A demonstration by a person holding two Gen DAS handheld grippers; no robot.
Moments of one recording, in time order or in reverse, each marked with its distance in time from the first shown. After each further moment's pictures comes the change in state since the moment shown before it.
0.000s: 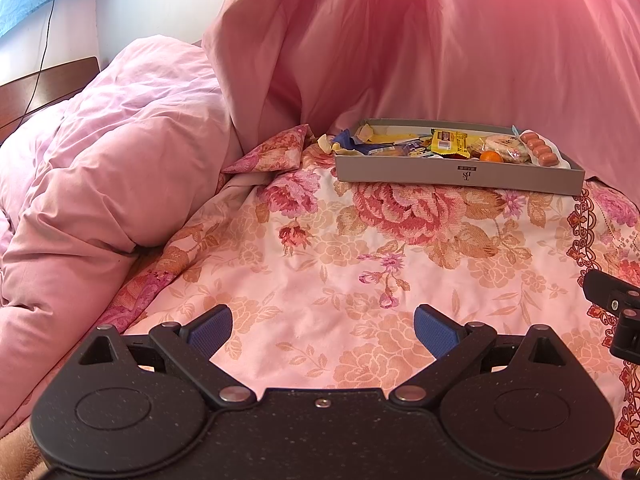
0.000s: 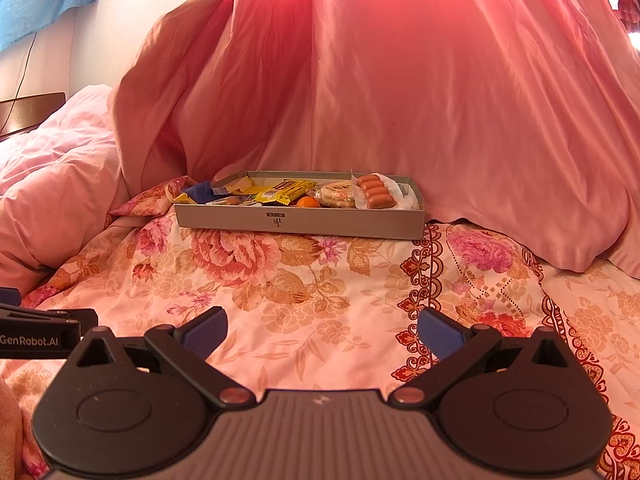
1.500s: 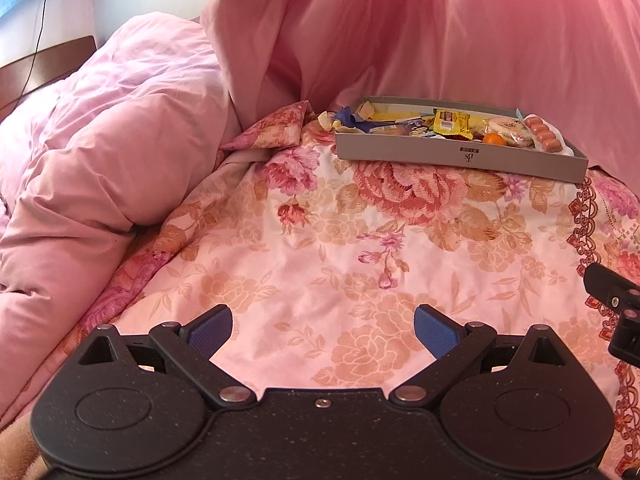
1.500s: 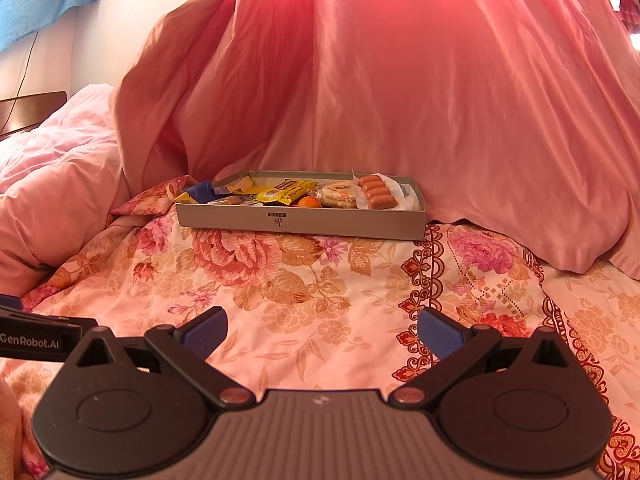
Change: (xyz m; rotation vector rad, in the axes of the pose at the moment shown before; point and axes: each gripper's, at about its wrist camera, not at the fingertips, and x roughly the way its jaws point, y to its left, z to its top) left arm 0.004 0.002 0.005 -0.017 0.083 -0.015; right arm 0.000 0.002 0.000 0.000 -0.001 -0.003
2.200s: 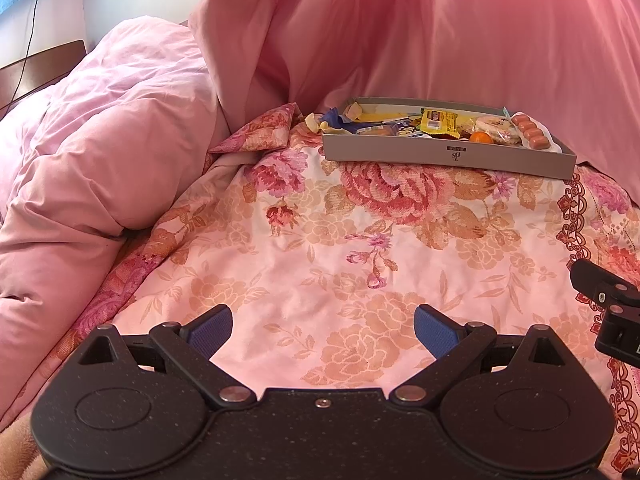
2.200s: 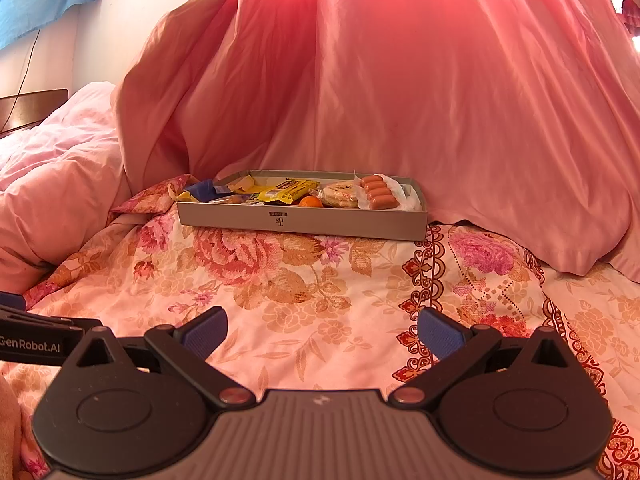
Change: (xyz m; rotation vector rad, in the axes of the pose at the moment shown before) left arm -0.002 -0.005 0.000 0.025 -0.005 -0.018; right arm 0.000 0.000 0.000 -0.001 0.001 -0.001
